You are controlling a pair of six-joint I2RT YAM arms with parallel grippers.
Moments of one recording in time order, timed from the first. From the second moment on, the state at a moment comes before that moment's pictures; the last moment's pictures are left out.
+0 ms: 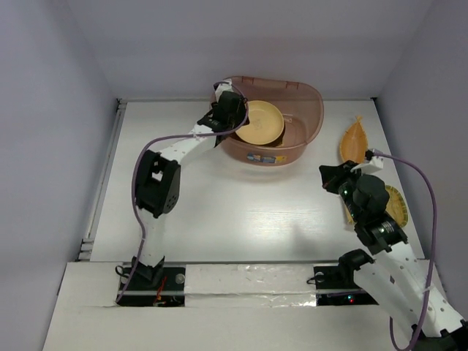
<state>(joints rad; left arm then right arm) -0.52 2.12 1.79 -0.19 -0.29 -0.56 0.38 0.55 0.58 -0.18 0.21 0.63</state>
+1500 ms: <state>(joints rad) -1.13 0.79 0.48 0.20 -0.39 -0.54 -0.35 1.63 1.06 -0.30 0.04 0.63</state>
